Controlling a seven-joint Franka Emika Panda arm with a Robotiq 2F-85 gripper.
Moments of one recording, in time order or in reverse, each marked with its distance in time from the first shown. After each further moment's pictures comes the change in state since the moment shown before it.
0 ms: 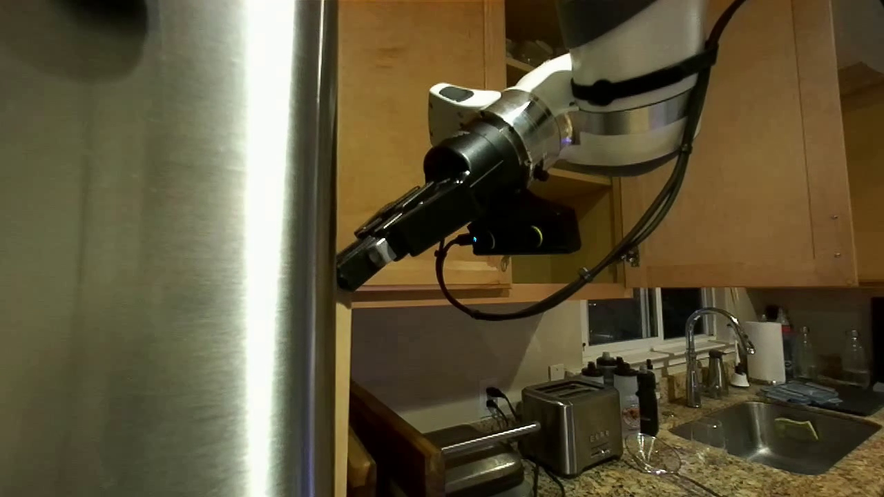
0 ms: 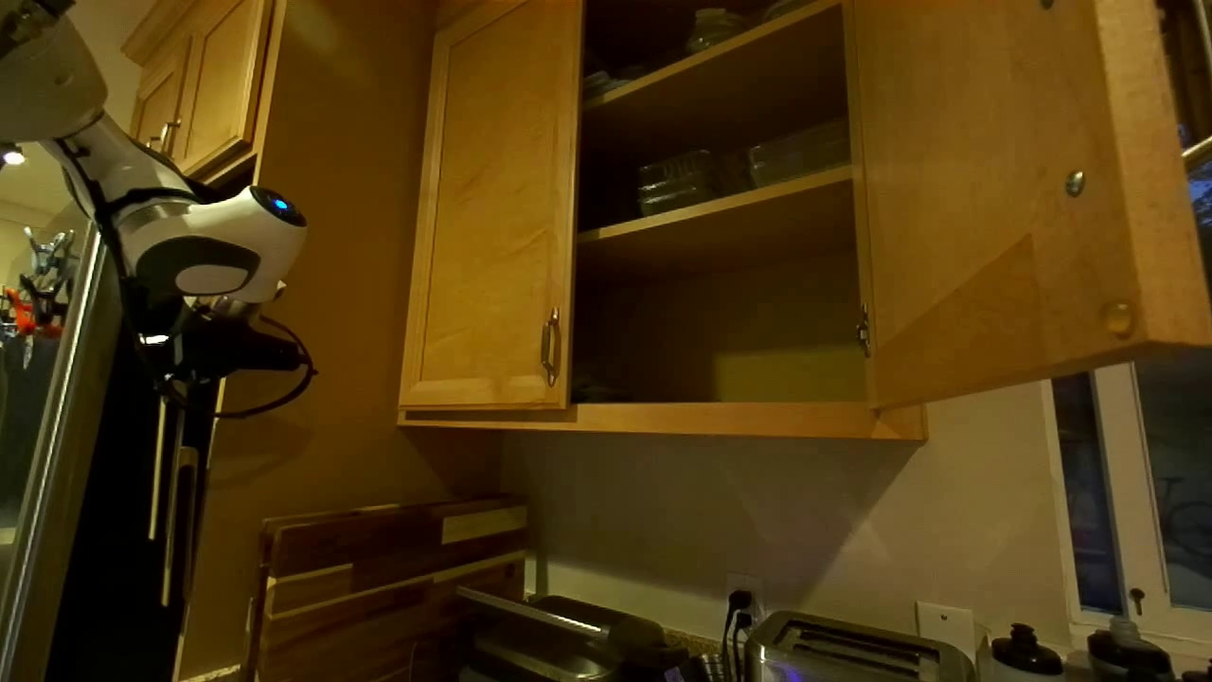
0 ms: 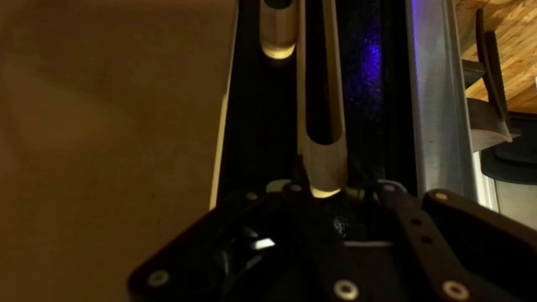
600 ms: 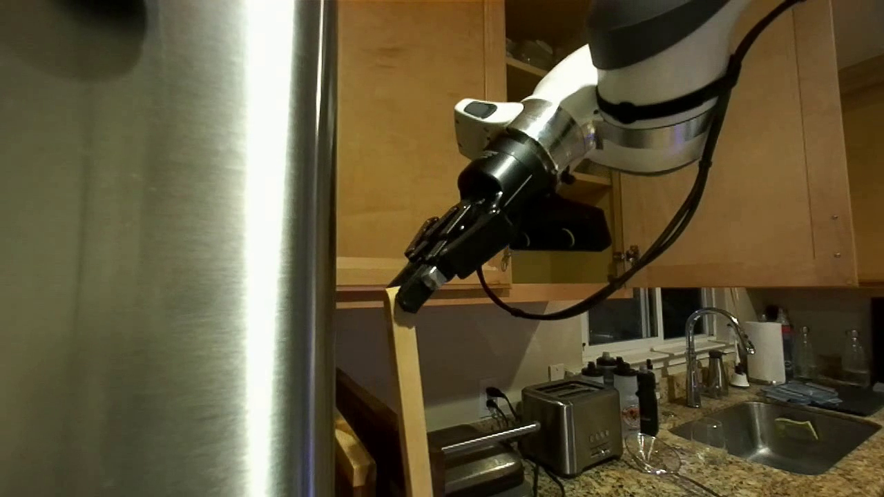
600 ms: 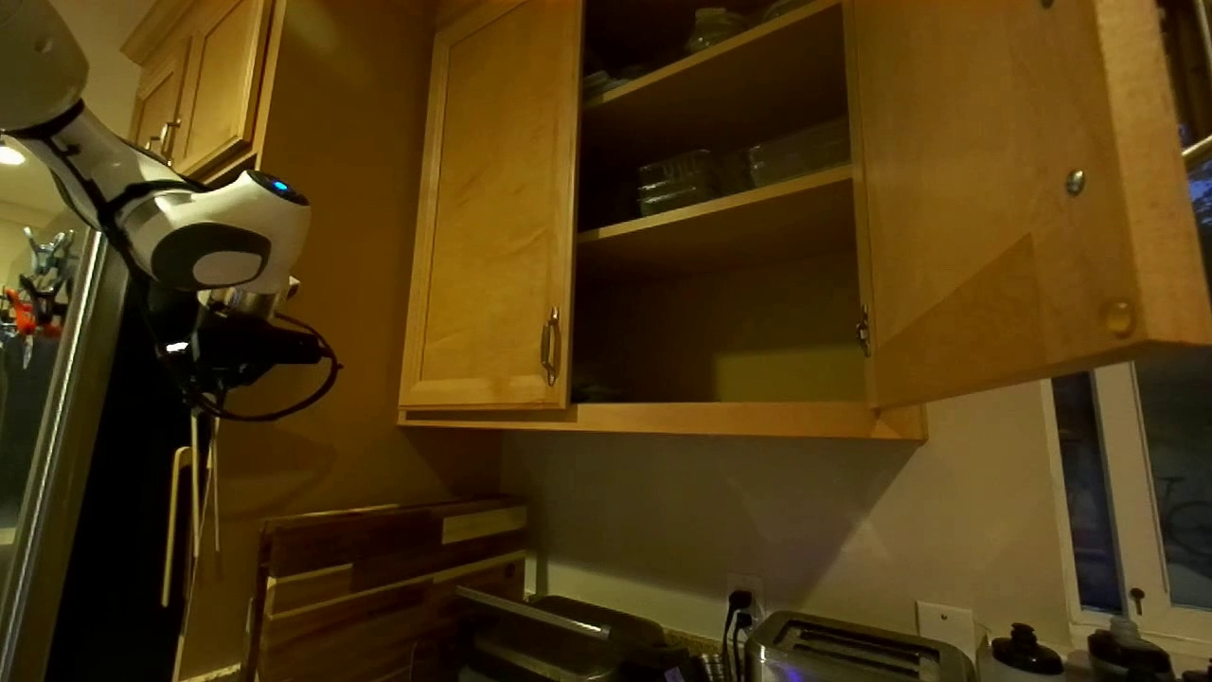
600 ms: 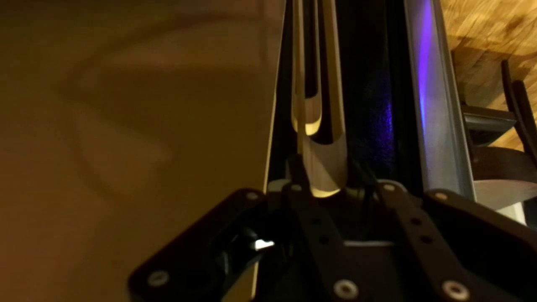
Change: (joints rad) arm -0.067 -0.077 -0.004 -0.061 -0.191 -0.035 0.122
